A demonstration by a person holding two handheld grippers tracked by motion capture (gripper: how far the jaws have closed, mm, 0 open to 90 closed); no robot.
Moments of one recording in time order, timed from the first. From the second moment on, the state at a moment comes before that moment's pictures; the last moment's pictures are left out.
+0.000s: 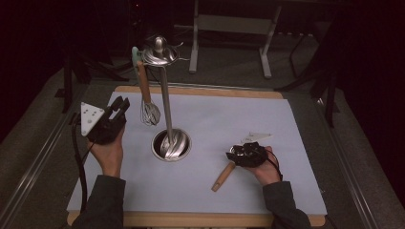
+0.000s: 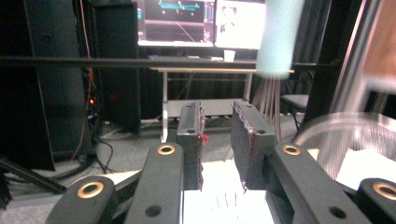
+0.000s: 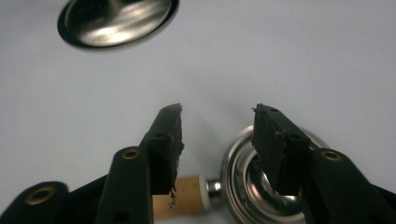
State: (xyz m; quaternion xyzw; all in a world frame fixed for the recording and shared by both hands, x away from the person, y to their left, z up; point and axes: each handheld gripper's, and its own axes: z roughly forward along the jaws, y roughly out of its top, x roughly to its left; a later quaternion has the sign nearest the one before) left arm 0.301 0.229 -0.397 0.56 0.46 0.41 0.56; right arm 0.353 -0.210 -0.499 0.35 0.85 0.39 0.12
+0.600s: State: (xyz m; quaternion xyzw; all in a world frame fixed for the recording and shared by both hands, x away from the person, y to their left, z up) left arm 0.283 0.236 -0.484 0.56 0.52 0.37 0.53; right arm 0.327 -0.220 -0.515 0.29 0.89 0.34 0.10
